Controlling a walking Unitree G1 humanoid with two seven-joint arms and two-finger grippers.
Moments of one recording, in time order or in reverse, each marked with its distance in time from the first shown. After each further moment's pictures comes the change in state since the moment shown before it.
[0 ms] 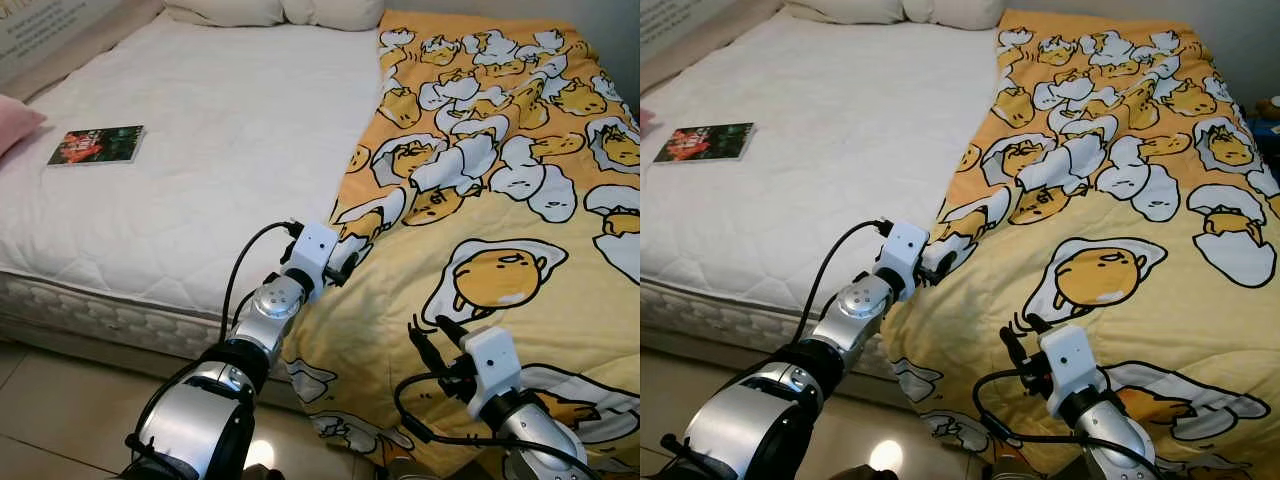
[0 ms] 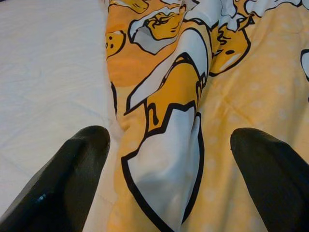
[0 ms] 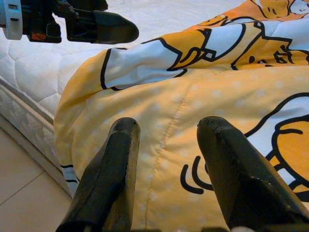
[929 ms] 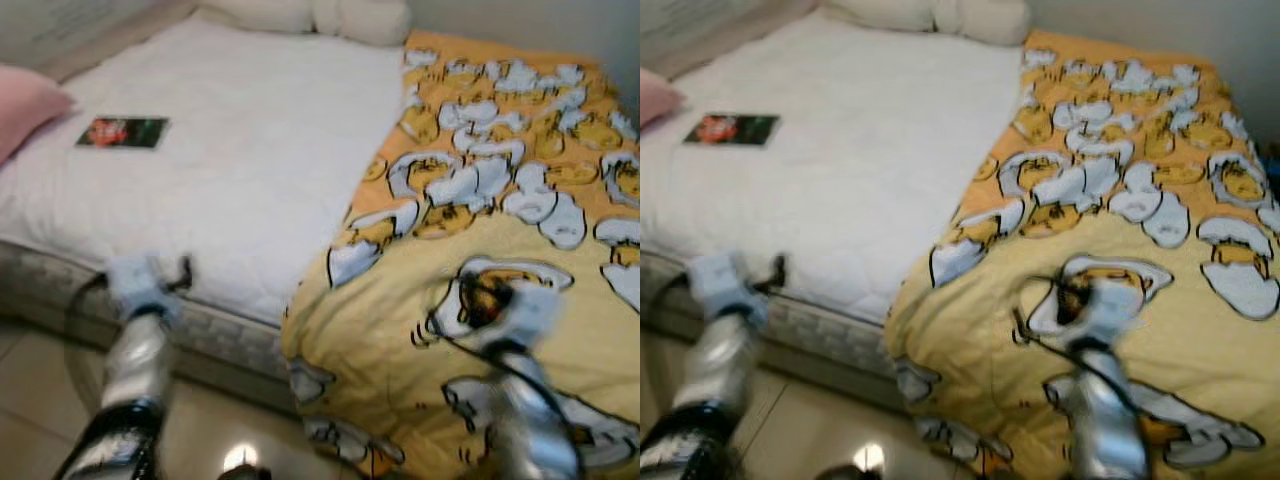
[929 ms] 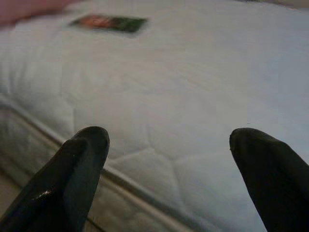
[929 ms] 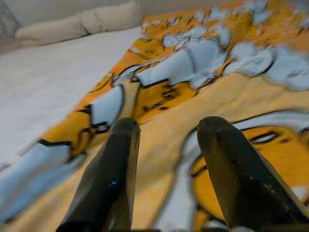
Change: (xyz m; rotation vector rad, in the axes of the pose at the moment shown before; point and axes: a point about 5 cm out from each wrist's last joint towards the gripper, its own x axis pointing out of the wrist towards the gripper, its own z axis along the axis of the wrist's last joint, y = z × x) left arm -0.125 0.130 -0.074 -0.274 -0.020 0.690; right arm 0.034 -0.048 0.002 0.322 -0.171 -0.536
